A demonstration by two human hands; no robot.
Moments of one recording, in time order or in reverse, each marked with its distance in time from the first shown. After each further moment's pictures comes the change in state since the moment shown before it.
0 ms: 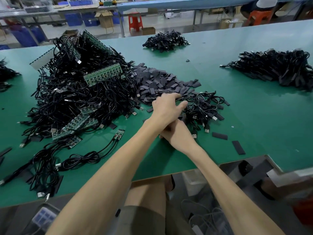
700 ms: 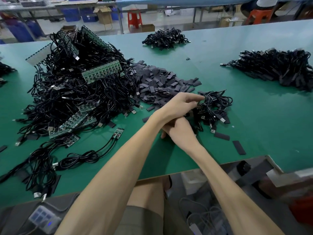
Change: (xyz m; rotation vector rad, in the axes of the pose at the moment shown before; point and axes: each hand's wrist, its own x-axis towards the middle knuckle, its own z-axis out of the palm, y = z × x) left_hand 0.013 0.009 0.013 -0.502 -0.304 0.205; right_hand -0.003 -0.008 -0.007 0.126 0.037 0.054
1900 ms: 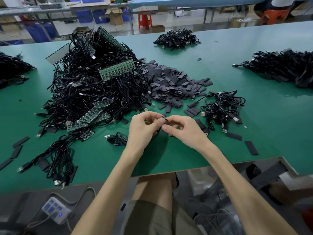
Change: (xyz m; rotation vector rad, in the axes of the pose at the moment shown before) left_hand -0.137 -0.044 -0.029 -0.212 0.619 -0.176; right_hand -0.002 0.002 0.001 -0.009 -0.164 -0.157
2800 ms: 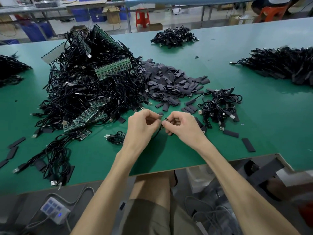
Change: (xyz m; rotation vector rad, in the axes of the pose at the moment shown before) left_hand 0.002 0.001 0.002 0.376 0.025 0.149; right_hand 0.001 -0.002 0.002 0.043 0.109 0.033
